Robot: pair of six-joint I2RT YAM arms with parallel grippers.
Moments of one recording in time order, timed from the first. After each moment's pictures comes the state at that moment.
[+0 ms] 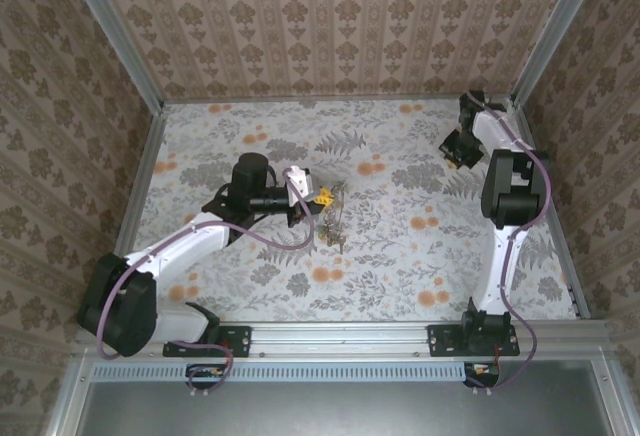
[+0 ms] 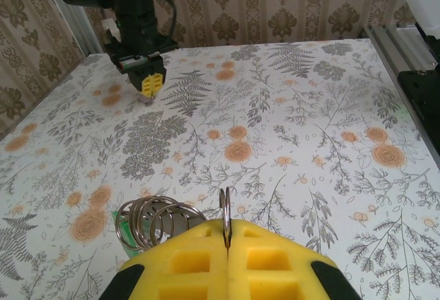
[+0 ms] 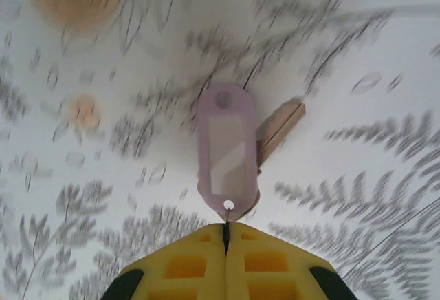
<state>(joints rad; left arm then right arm) -0.58 1.30 0.77 0.12 0.83 0.46 -0.12 2.19 1.78 -0.95 -0.04 0.70</state>
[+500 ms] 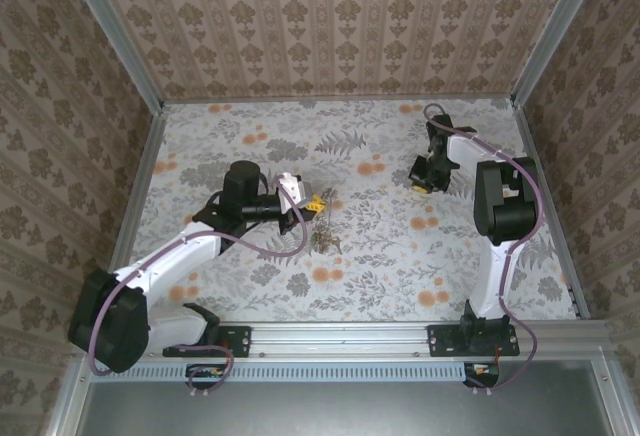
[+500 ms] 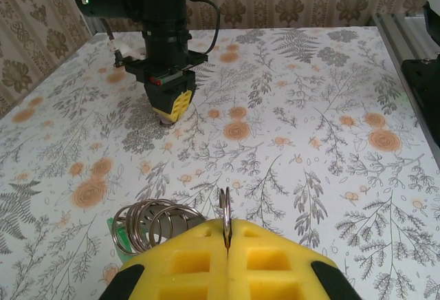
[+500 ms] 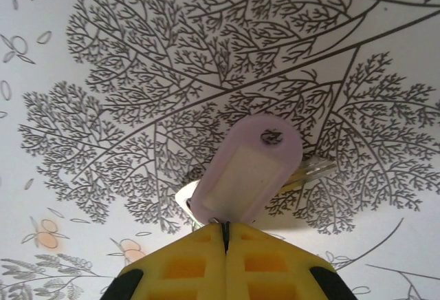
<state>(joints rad) -0.56 1.21 0.71 0.06 0.80 0.46 0.04 2.04 1.45 -0.82 -0.17 0.53</state>
